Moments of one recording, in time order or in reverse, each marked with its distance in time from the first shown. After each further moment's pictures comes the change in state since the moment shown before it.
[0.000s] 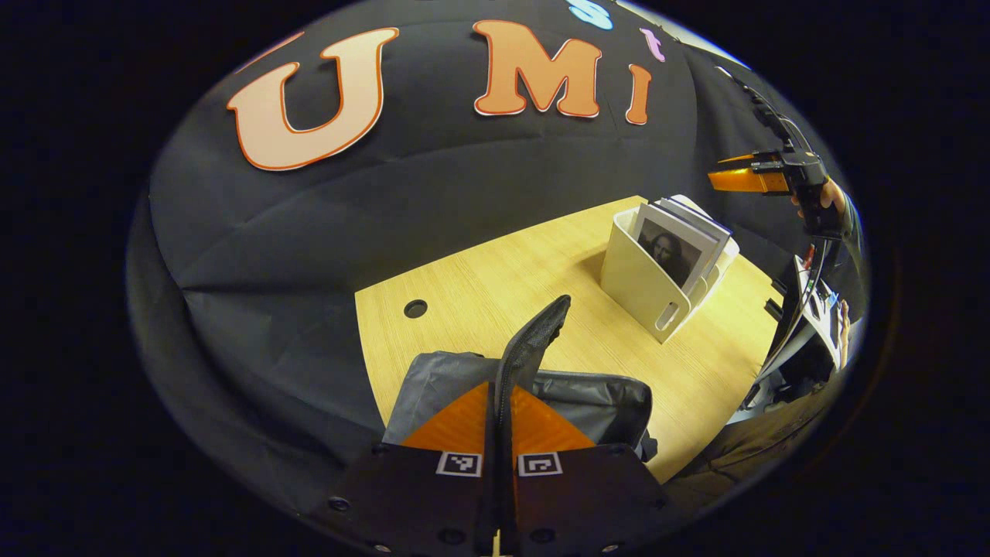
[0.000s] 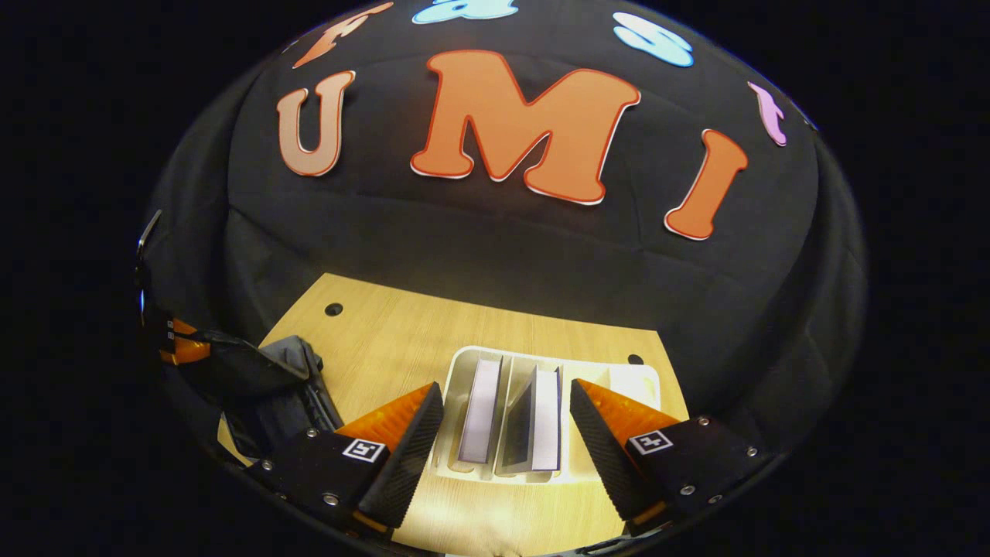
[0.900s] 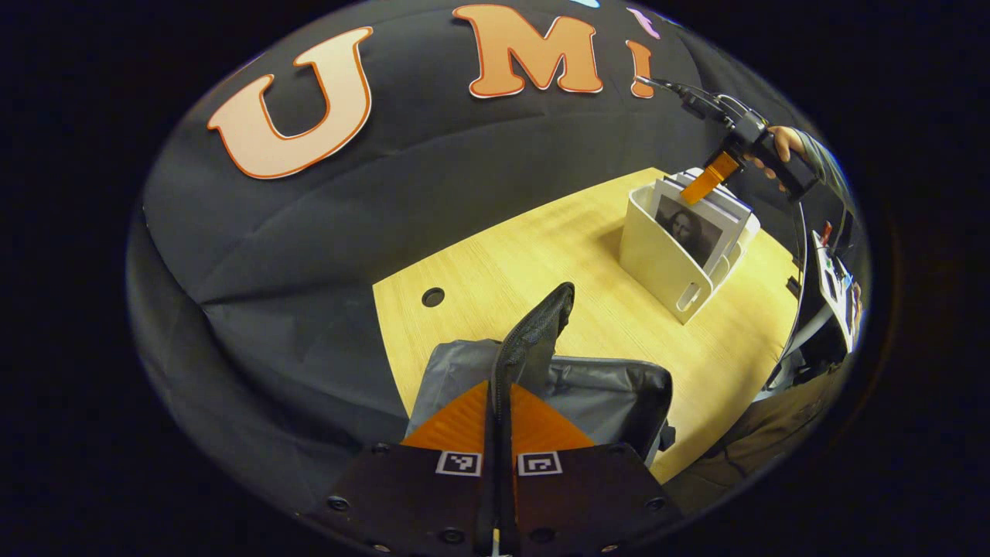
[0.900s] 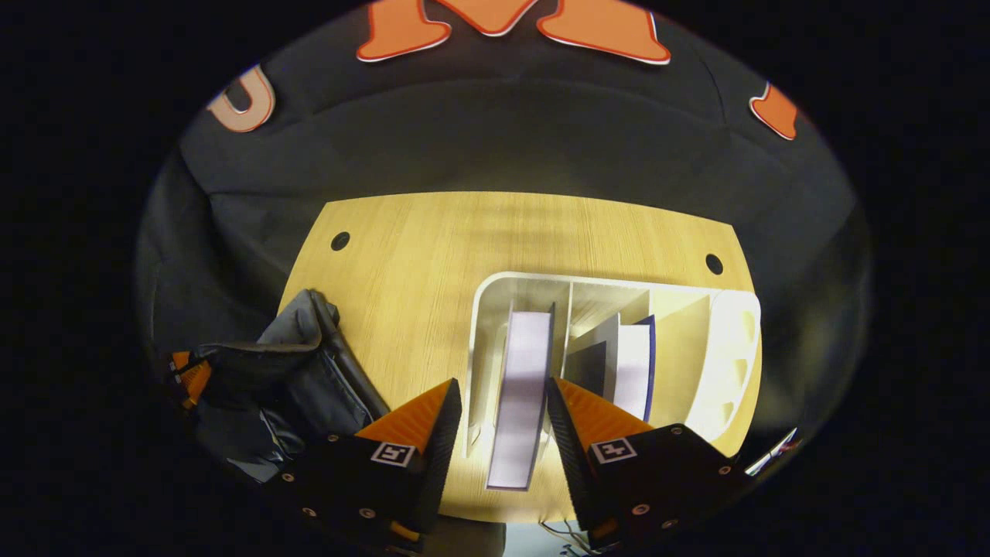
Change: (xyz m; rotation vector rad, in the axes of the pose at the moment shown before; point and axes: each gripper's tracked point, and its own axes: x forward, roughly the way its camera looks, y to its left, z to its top) left arm 0.004 0.004 0.002 0.054 0.091 0.097; right arm 0.093 0.025 -0.054 0.131 0.494 0.147
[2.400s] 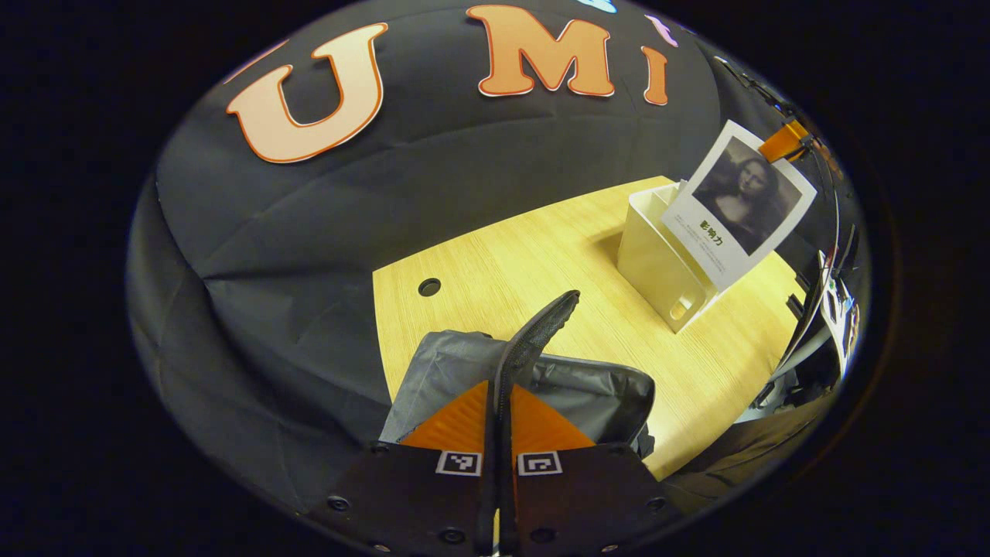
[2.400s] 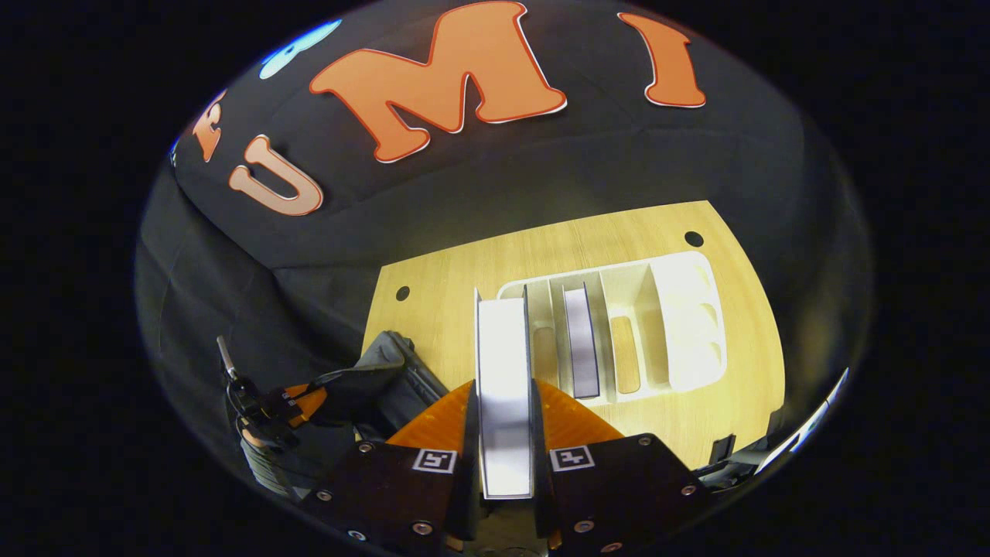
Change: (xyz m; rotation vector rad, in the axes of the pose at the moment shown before) left arm -0.008 -0.026 -0.012 -0.078 -0.006 0.039; right arm -0.161 -0.015 -0.029 0.227 -0.176 0.235
